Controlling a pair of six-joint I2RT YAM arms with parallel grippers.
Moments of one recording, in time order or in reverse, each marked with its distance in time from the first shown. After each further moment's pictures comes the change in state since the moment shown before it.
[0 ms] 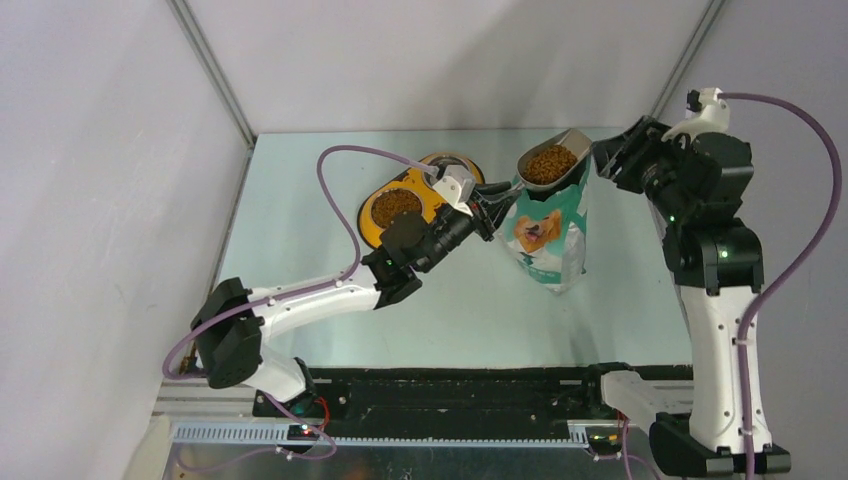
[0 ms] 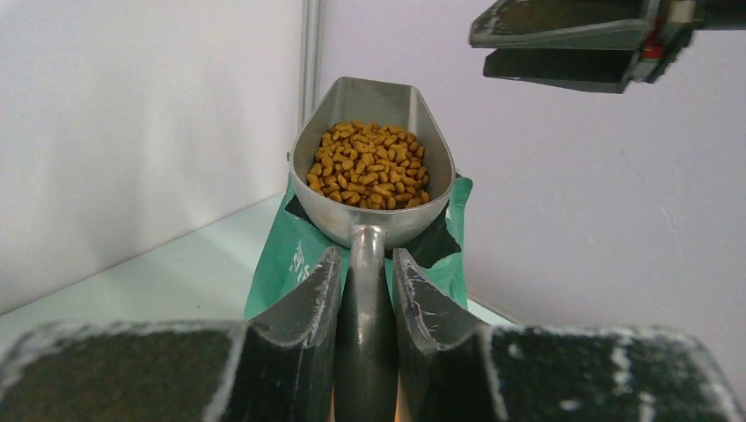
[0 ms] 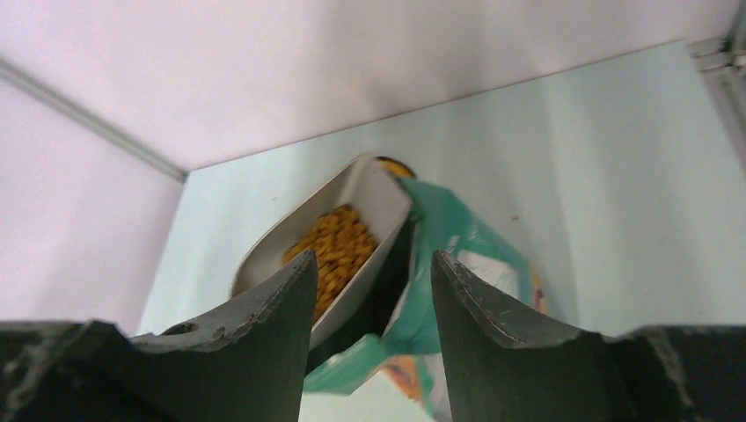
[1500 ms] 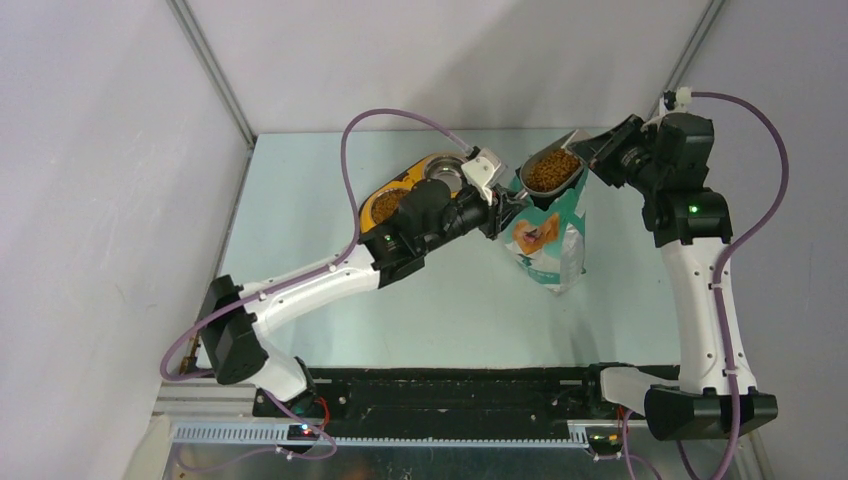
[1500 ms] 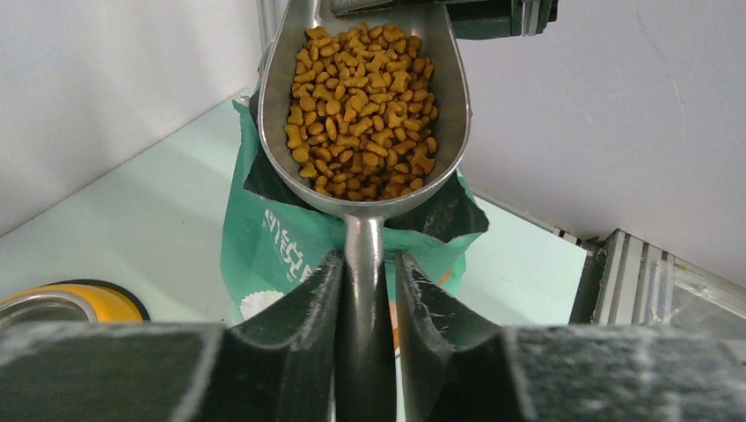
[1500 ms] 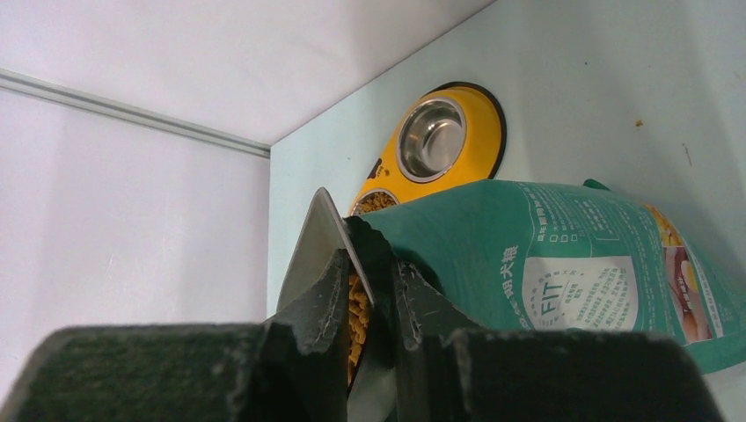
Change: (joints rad) left arm 0.019 0.037 0.244 -0.518 0.151 0.004; right arm -0.036 0.124 -0.076 0.061 -0.193 0.341
